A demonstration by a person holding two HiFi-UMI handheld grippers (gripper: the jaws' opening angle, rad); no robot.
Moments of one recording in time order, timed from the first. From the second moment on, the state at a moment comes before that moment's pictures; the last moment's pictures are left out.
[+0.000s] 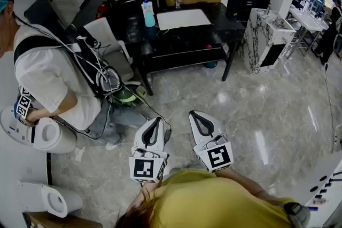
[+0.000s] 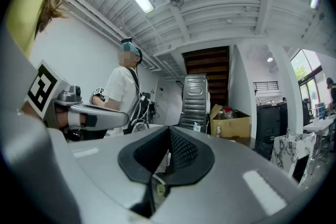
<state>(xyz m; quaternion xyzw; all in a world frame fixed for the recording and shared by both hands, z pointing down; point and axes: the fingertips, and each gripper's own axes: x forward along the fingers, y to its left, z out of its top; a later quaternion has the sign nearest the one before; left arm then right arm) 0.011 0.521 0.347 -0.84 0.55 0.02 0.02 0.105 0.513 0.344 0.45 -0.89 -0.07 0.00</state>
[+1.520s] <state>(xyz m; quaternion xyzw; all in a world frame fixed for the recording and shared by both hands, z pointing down) -0.030 0.249 0.390 -0.85 0.53 0.01 -0.01 0.056 0.244 0.388 0.43 -0.90 -0.06 0.03</state>
